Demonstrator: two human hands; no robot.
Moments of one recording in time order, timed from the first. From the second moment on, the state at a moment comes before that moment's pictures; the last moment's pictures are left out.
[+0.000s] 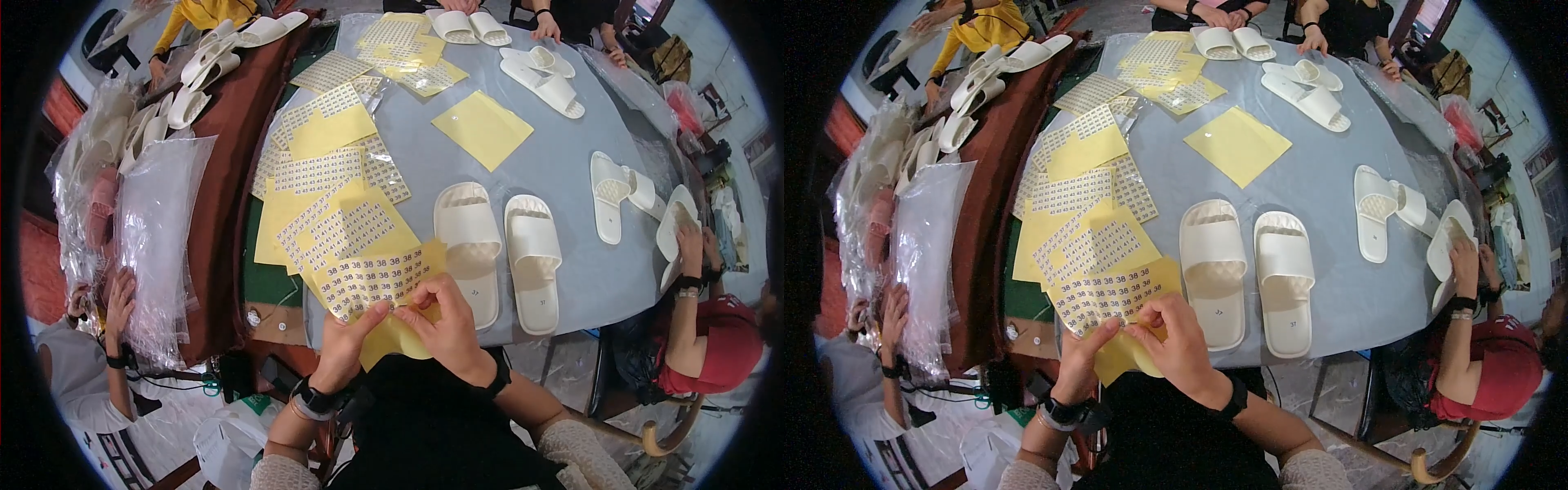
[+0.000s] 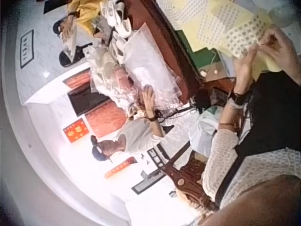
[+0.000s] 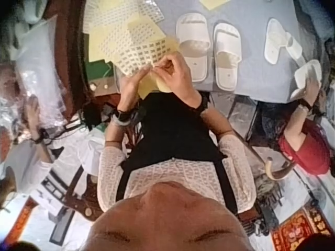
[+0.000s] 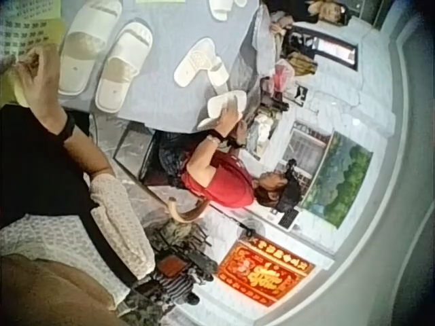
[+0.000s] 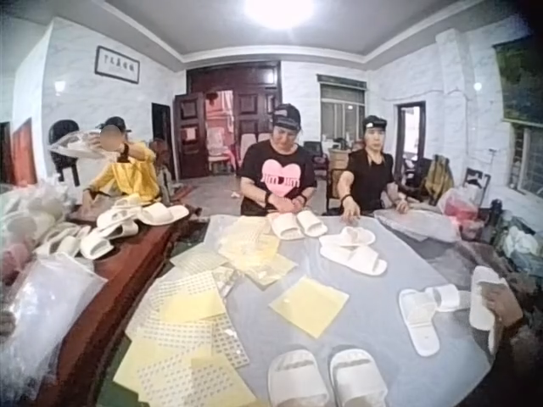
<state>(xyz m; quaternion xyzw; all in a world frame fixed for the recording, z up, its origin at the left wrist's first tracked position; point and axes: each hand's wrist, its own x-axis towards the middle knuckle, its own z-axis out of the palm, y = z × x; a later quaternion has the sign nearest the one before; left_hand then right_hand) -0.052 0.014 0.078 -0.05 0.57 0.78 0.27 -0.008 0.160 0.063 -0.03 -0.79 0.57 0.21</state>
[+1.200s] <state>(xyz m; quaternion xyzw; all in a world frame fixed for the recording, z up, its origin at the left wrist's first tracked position) -0.051 -0.013 0.057 -0.09 0.59 0.78 0.18 0.018 0.245 0.024 -0.13 -0.91 0.37 0.11</state>
